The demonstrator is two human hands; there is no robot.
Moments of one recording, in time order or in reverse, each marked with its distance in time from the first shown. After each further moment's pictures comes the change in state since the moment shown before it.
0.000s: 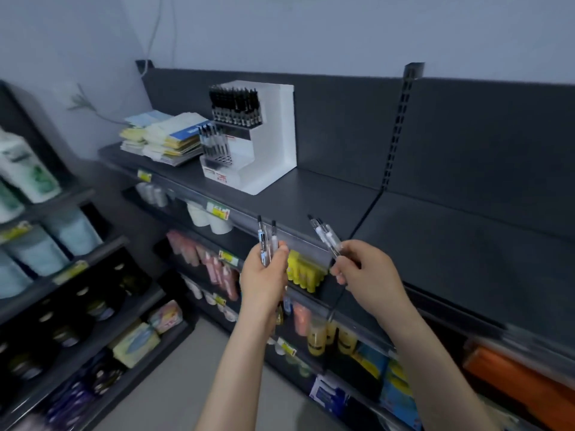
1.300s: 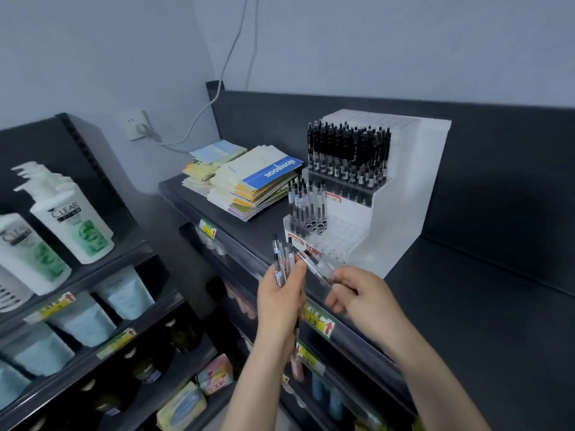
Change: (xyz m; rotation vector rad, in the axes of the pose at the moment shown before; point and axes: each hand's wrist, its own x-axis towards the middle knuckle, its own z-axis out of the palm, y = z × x) left_hand 0.319 0.015 -0.124 -0.098 0.140 -0.012; right_hand 0.280 -0.112 0.229 0.052 -0.322 -0.087
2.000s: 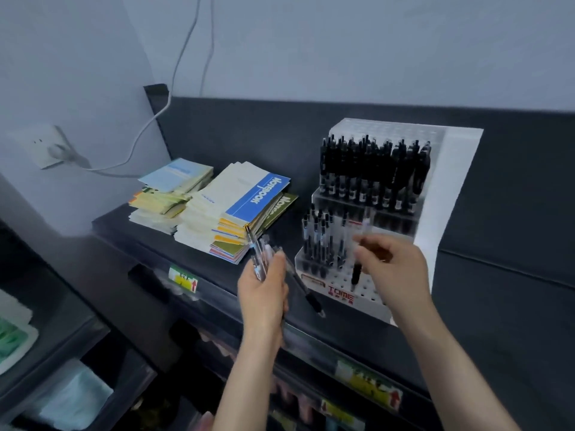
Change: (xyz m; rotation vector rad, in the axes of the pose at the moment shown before) left_hand 0.159 0.020 -0.041 -0.037 -0.100 -0.014; right_hand 0.126 -0.033 0.027 0.122 0.663 0.014
